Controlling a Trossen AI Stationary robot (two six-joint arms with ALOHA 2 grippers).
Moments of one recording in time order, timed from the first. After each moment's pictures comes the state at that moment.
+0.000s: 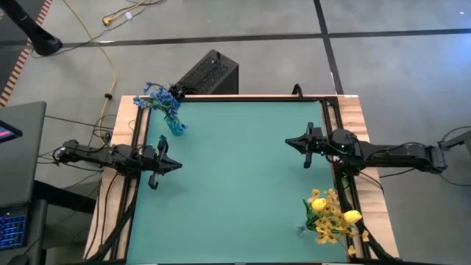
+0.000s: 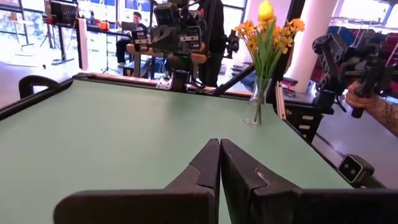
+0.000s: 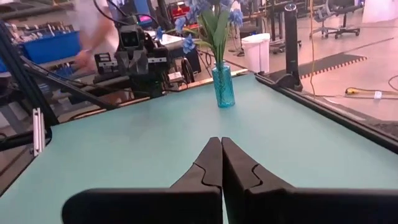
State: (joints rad) left arm -0.20 0.00 0.06 -0.05 -0.13 -0.16; right arm -0.19 0.50 0.16 0.29 0.02 0.21
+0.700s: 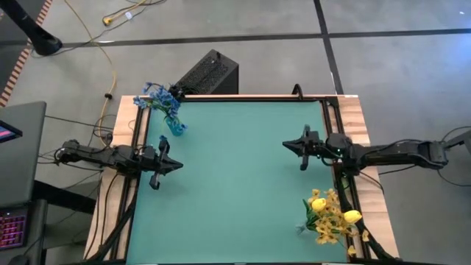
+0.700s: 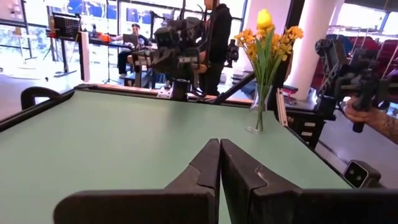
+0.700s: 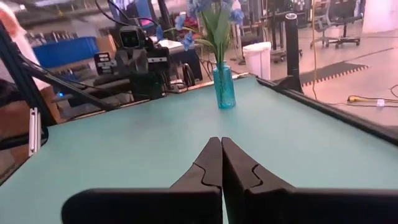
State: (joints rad) left arm -0.20 0.01 0.01 0.04 -0.14 -0.14; right arm -0.19 0.66 0.04 0.63 0.03 0.20
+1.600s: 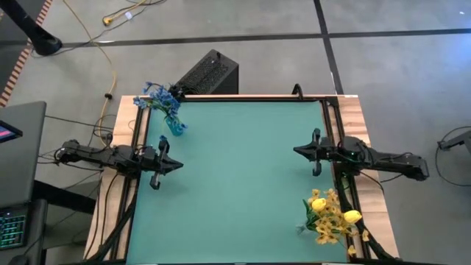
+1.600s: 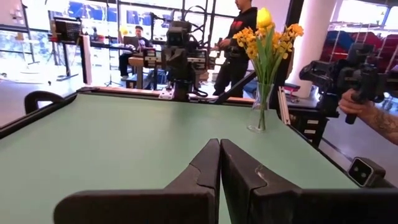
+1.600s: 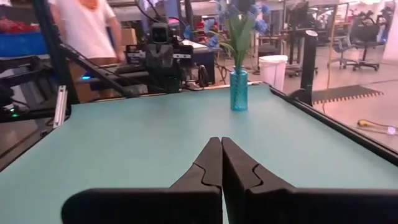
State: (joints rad) left arm -0.20 0.01 0.01 0.05 -0.14 -0.11; right arm -0.13 0.02 0.01 0.01 0.00 0.08
